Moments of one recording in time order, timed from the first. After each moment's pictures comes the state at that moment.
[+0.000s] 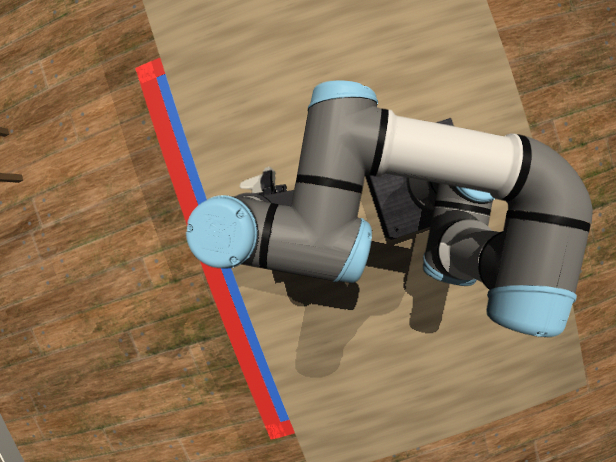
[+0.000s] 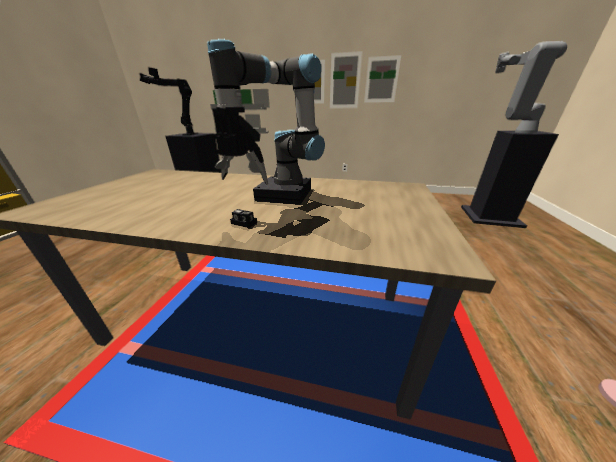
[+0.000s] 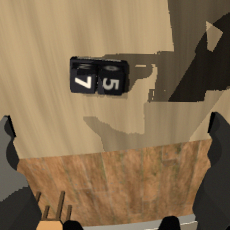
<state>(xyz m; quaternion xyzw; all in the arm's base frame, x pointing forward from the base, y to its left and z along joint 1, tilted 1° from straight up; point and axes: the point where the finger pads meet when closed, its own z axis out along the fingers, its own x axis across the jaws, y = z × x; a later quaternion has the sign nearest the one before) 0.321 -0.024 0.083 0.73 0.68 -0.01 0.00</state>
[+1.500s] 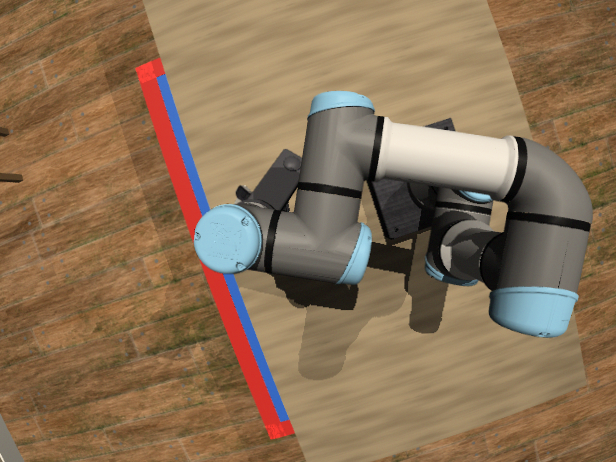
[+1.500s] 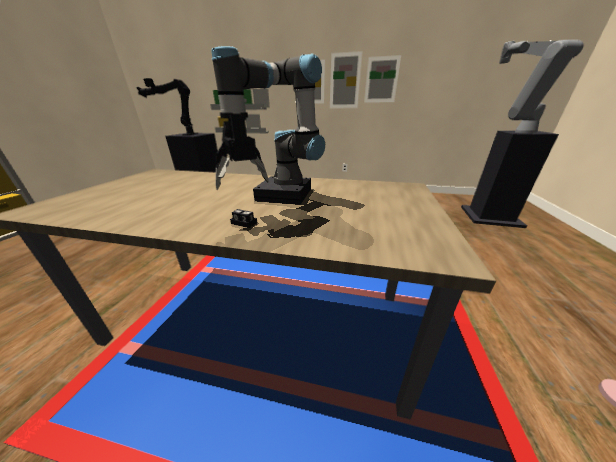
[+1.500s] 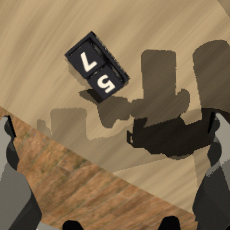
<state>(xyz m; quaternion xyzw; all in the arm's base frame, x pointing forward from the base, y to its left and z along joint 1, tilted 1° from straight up) 0.325 -0.029 0.071 0.40 0.92 -0.01 0.00</state>
